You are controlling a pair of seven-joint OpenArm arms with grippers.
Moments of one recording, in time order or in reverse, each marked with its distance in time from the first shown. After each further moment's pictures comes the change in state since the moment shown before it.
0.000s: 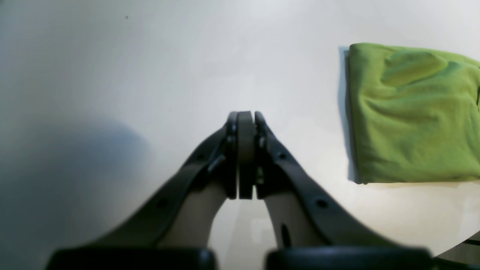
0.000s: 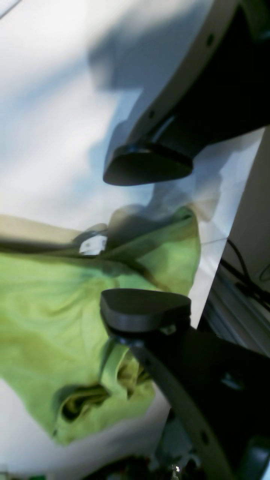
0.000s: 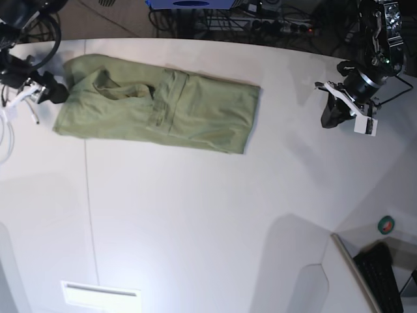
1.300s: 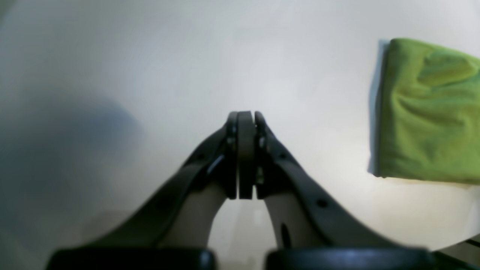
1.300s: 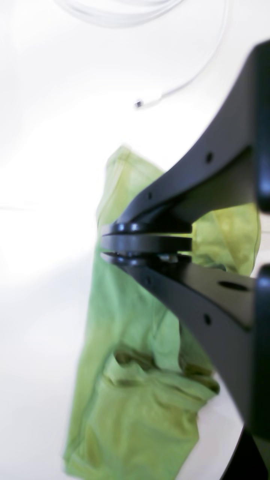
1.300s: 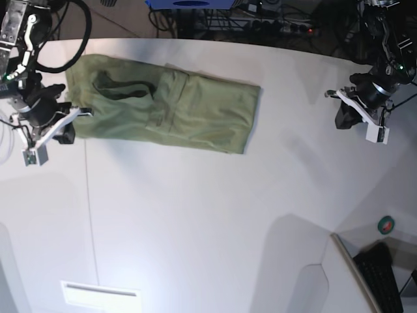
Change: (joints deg) left arm -2.5 3.6 -8.0 6.6 0.0 0.1 17.0; right arm -10.4 -6.0 -28.4 40.1 -23.0 -17.1 21.6
